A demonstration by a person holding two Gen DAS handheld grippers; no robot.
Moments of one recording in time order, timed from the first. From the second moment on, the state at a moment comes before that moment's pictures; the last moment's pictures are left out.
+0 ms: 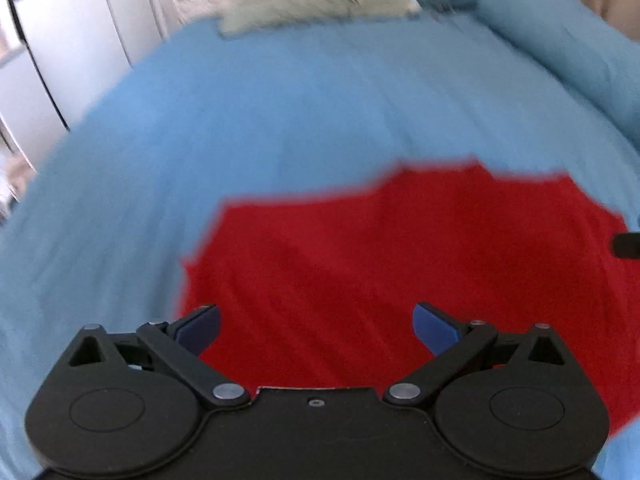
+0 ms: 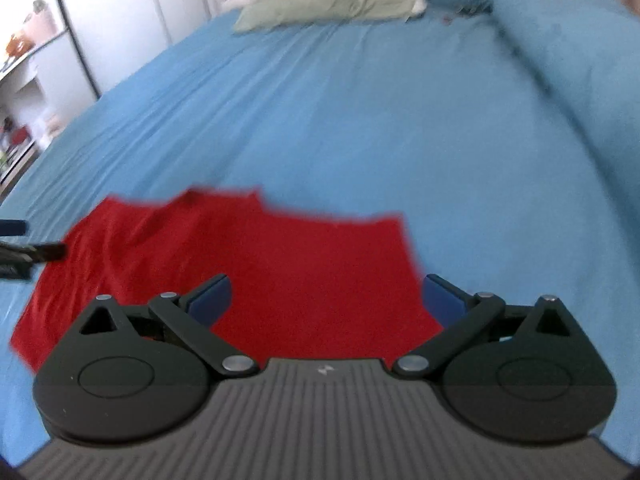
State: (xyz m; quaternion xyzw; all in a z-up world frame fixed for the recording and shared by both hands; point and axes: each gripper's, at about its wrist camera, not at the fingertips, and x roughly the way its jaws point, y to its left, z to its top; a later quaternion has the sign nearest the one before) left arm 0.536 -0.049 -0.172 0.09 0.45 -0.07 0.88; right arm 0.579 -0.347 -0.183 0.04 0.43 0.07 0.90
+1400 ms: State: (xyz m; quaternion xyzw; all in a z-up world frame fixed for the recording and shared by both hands) left arm 0.506 -0.094 -0.174 0.04 0.50 -0.12 0.86; right arm 0.441 -0.423 -0.249 0.33 0.38 -0.05 0.86
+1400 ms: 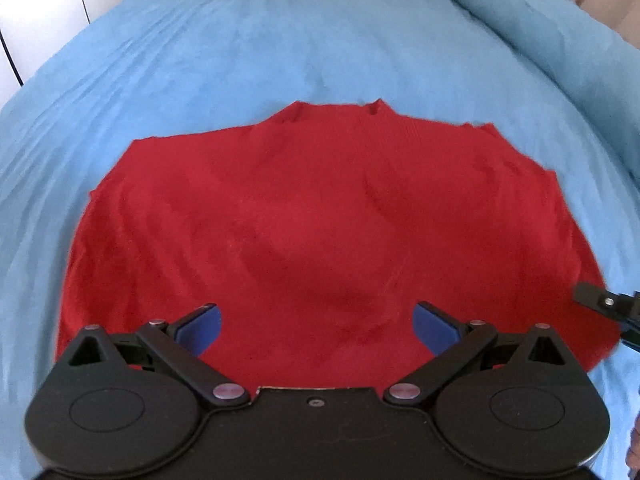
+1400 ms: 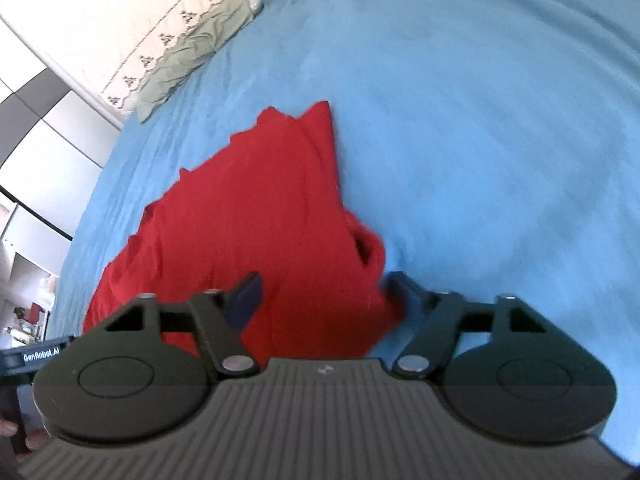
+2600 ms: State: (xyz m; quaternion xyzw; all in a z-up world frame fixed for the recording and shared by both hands) left arm 0.528 0.085 -0.130 0.09 0.49 -0.02 0.87; right arm 0.588 -0.128 -0.124 0.12 0.43 0.20 0.87
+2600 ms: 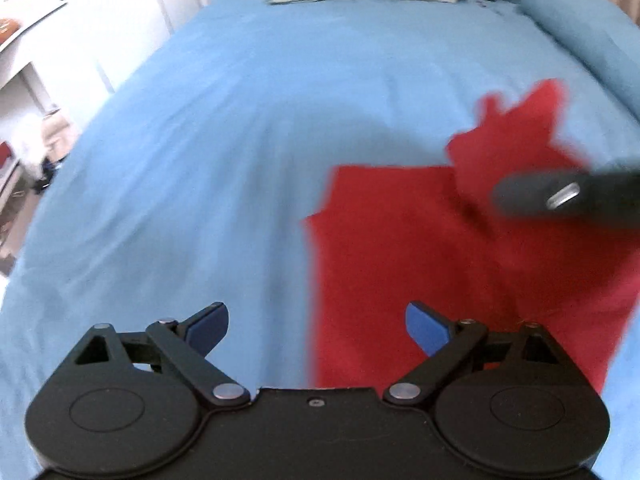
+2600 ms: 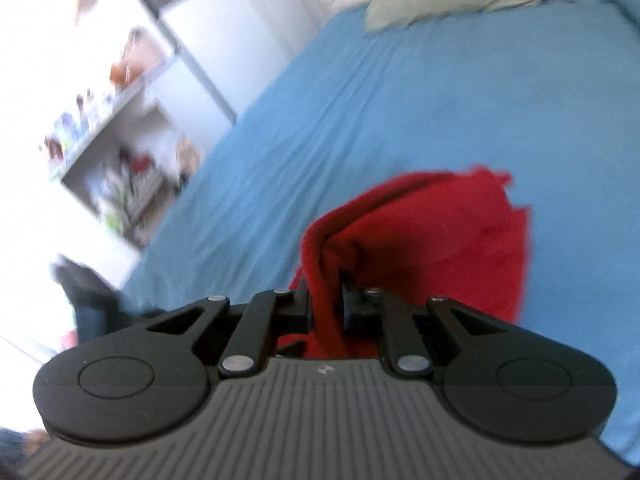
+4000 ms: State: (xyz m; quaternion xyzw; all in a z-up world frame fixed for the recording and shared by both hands) left arm 0.533 0.107 -0.108 -0.03 0.51 -0.04 0.86; right arm 0.543 -0.157 -0.172 0.12 0.43 0.24 0.86
